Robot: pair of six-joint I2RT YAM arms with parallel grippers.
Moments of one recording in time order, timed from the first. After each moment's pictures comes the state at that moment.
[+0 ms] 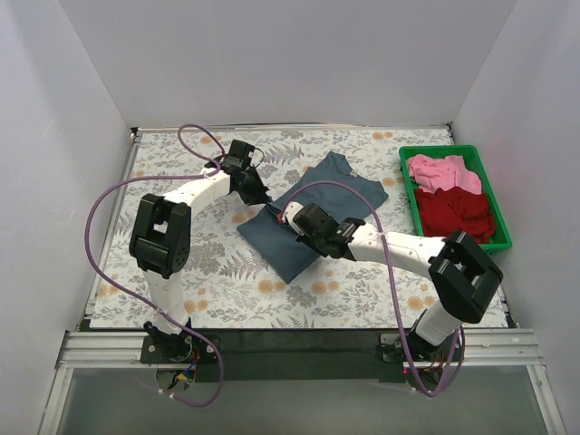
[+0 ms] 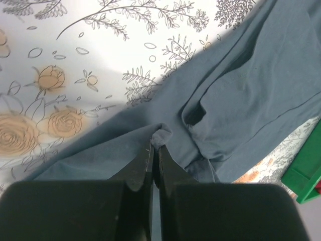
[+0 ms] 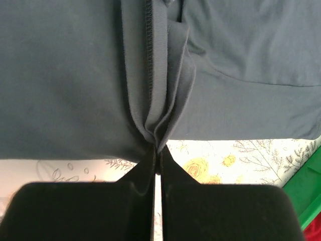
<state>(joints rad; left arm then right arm) -0.37 1.94 1.43 -0.49 0.13 -0.81 0.94 1.59 1.02 -0.42 0.34 -0.20</state>
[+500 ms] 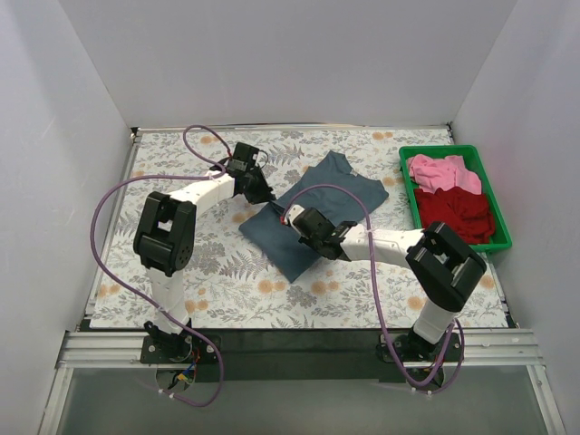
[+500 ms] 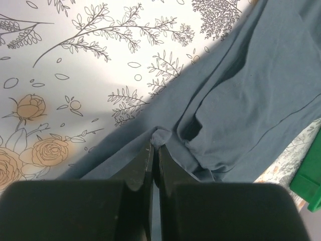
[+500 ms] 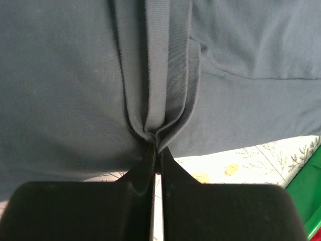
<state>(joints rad) -0.39 1.98 1.42 -0.37 0.11 -0.78 0.90 1.70 0.97 -0.28 0.42 -0.21</state>
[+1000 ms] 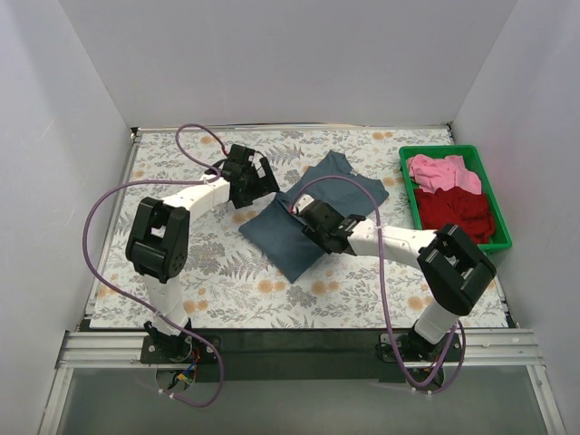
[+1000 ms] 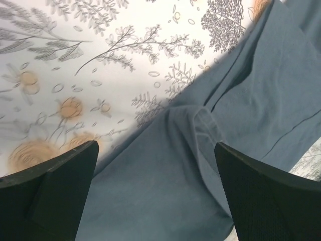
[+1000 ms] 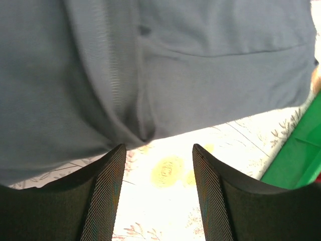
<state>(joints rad) -0.39 1.91 1.35 -0.31 0.02 -0.72 0.86 1.66 0.98 -0.34 0.48 -0.17</state>
